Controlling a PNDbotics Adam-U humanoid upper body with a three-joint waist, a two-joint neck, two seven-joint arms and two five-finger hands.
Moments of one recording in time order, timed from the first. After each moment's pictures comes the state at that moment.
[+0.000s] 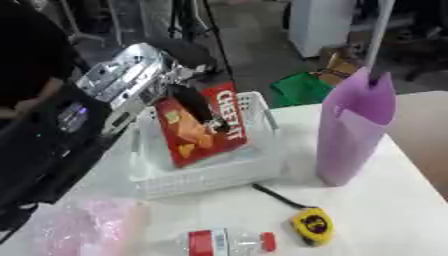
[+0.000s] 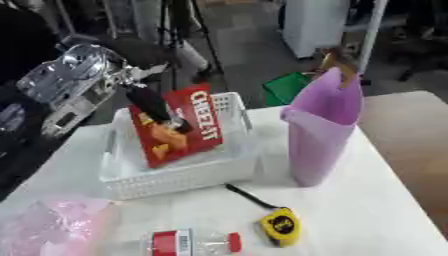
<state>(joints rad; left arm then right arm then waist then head) -1.26 0.56 -0.53 -1.40 -1.10 0.30 -0.90 -0.22 -0.51 -0.57 -1.98 0.18 -0.30 -0.42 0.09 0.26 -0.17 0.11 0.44</state>
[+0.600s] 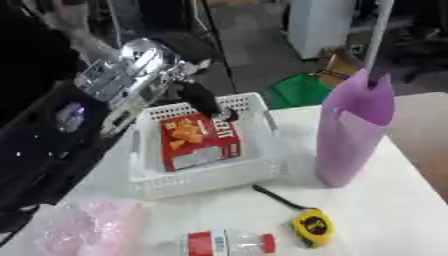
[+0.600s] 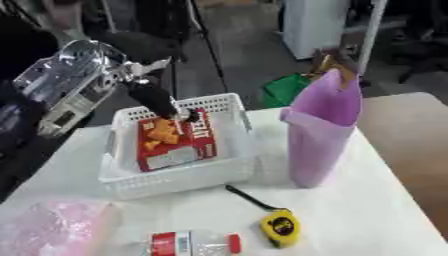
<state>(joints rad) -1.26 0.57 -0.46 -1.54 -1.10 0.32 -0.89 -0.22 -0.51 -0.57 -1.98 0.18 -0.30 -0.42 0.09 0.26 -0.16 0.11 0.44</state>
